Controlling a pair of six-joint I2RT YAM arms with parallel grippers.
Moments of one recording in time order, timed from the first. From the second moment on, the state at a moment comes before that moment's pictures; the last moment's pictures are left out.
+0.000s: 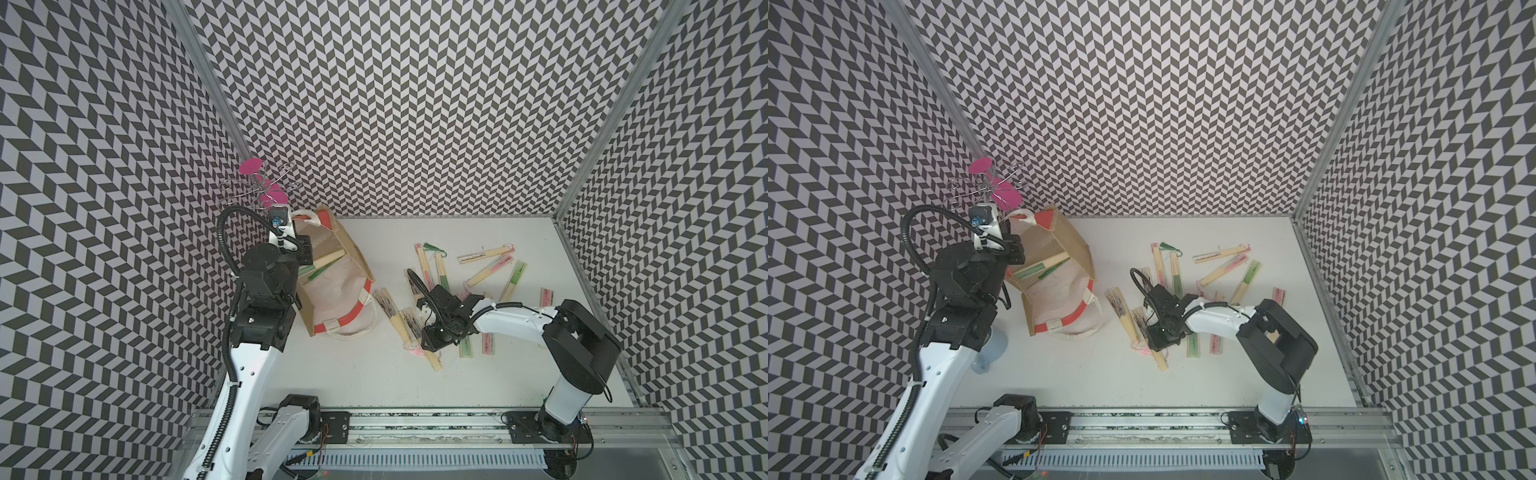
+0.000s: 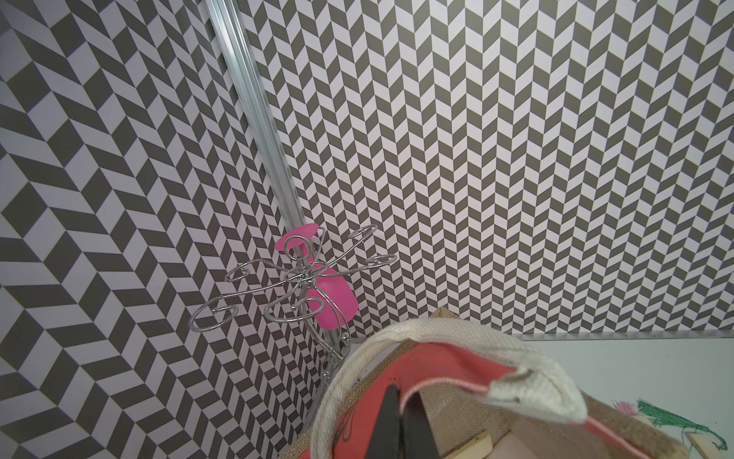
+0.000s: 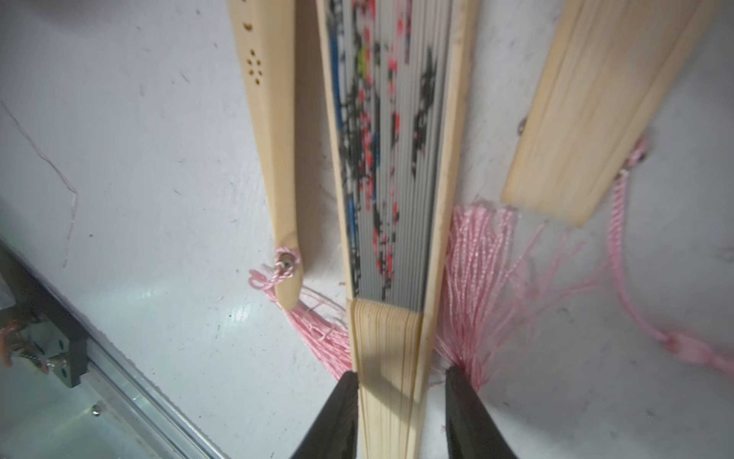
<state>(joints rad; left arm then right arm) -0.10 0.89 1.04 -0.14 -0.22 0.14 0.82 1.74 1.03 -0.55 -0.25 0.36</state>
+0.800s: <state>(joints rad) -0.10 0.95 1.11 -0.17 -0.11 0.11 1.24 1.41 1.28 -0.21 0.10 0.24</state>
